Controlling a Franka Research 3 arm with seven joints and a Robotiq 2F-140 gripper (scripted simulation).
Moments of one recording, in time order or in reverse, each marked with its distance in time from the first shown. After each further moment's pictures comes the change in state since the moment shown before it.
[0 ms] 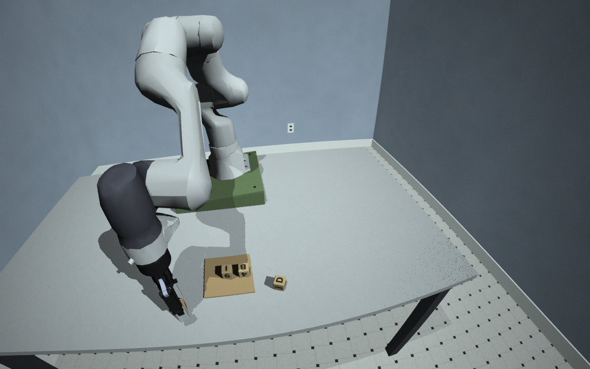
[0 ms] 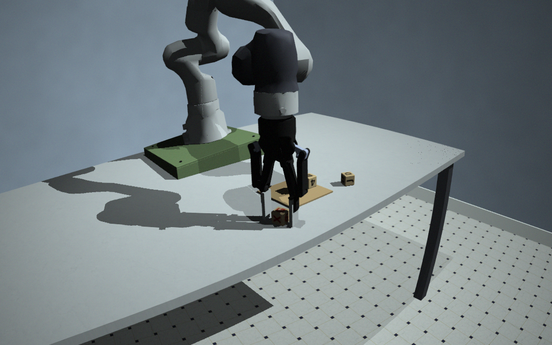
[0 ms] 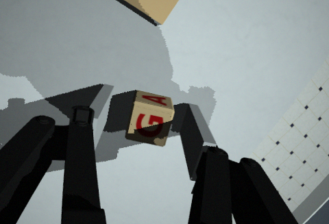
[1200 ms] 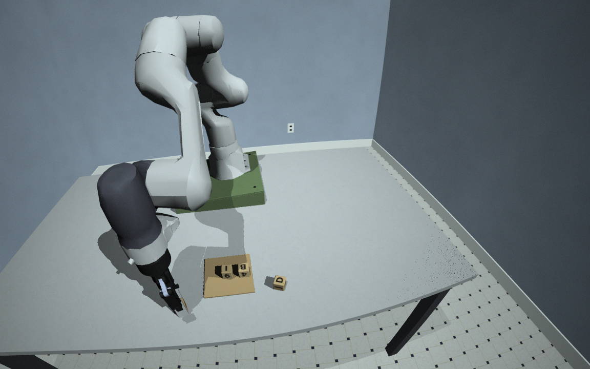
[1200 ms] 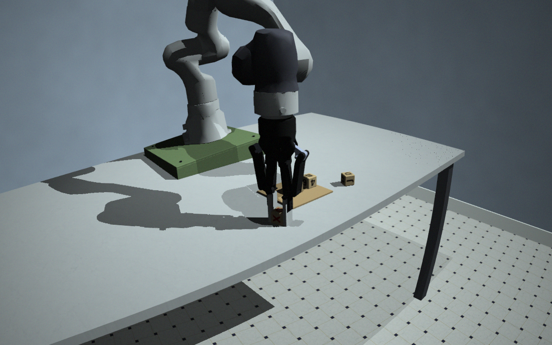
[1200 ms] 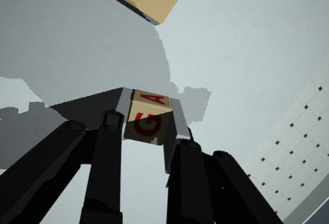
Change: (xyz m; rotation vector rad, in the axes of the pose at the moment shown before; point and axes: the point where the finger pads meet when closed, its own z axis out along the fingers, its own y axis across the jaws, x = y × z) arm 0.000 0.000 0.000 -0.001 0.000 0.000
